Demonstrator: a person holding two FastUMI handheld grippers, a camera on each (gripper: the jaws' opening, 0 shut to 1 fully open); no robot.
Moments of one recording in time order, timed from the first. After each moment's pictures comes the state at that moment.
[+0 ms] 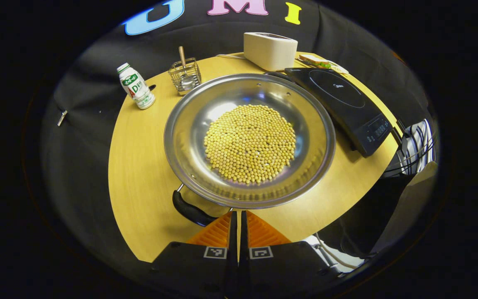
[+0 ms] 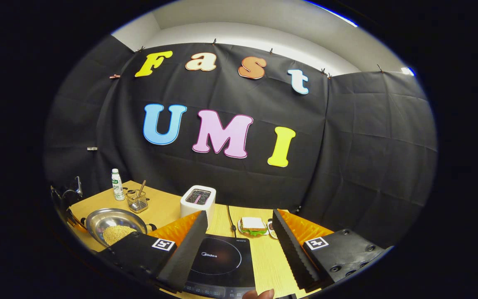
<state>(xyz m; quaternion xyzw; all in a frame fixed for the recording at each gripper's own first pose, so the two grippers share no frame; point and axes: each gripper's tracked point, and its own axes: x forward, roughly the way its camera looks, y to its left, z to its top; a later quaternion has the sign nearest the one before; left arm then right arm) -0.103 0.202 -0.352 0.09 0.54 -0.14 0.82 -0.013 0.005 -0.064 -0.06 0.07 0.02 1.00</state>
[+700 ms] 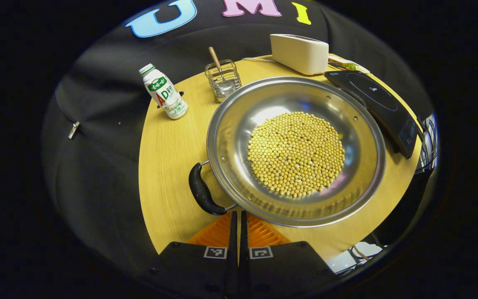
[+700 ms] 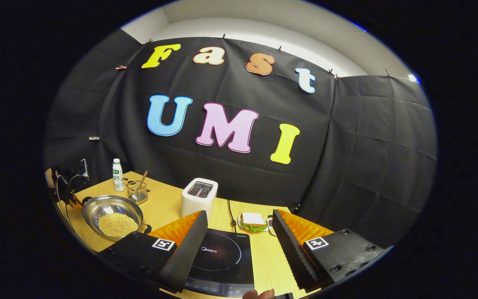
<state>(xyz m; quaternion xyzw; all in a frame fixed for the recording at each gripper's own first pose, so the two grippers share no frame) -0.027 0.288 -0.374 0.16 0.51 -0.10 0.84 -0.017 0.017 -0.076 -0.08 0.09 0.03 0.99</state>
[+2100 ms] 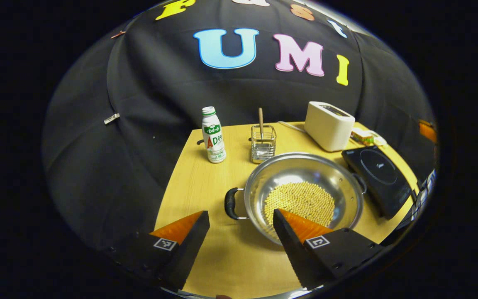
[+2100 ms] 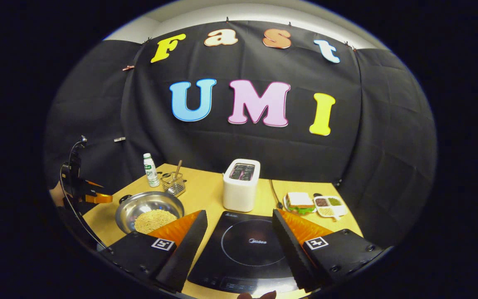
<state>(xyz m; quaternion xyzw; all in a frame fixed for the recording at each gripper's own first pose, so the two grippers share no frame) -0.001 0.297 -0.272 -0.01 0.32 -0.02 0.95 -0.002 0.118 -0.140 0.01 0.21 0.14 0.97</state>
